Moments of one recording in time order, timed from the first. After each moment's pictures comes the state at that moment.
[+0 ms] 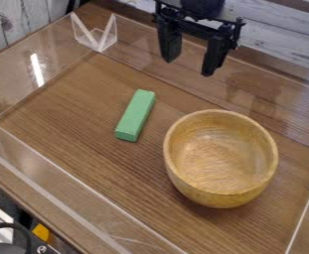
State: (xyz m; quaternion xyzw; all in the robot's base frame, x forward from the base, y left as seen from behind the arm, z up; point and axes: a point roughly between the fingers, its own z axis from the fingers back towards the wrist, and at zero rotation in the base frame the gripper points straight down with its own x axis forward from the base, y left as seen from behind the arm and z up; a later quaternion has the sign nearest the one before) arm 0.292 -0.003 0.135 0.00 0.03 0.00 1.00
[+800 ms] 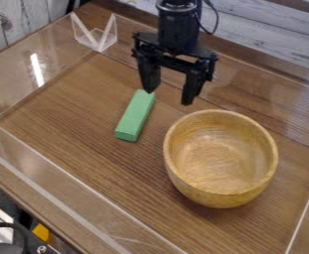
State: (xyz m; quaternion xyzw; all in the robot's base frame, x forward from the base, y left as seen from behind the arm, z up) arm 0.279 0.014 0.093 -0.01 0.04 0.05 1.00
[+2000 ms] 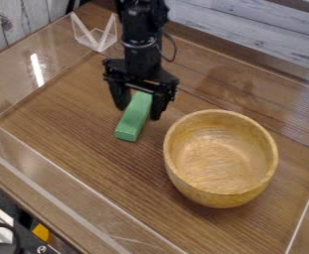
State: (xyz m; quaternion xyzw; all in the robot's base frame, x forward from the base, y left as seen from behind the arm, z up) arm 0.275 0.064 0.044 0.01 0.00 0.10 1.00
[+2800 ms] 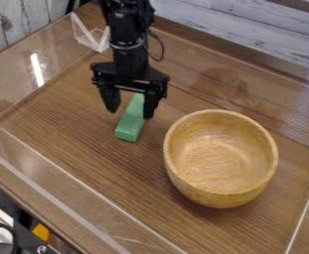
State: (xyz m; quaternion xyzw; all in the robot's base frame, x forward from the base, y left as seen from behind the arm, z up) arm 0.271 0.070 0.048 0.00 -0.01 0.15 0.99
